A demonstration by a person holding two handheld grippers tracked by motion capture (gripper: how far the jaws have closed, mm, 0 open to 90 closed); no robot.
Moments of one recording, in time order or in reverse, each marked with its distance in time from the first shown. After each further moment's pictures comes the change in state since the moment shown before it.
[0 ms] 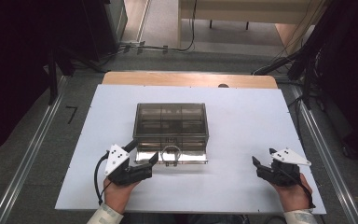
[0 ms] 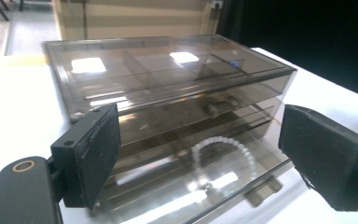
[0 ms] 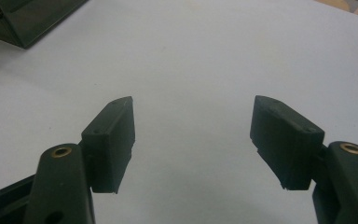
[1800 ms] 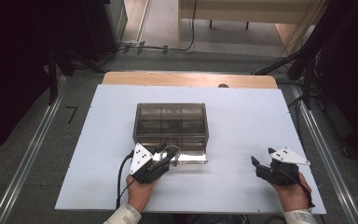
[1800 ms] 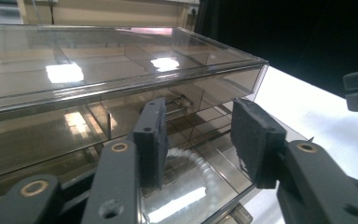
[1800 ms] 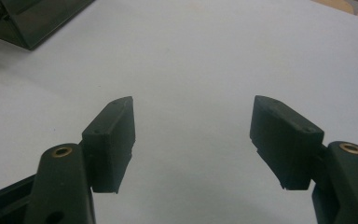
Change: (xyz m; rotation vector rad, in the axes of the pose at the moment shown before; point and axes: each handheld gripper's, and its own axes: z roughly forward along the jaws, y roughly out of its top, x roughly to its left) left arm -0.036 -0.019 0.051 -0.034 -0.099 0.004; right arm 0.001 0.002 0.001 -0.005 0.008 -0.008
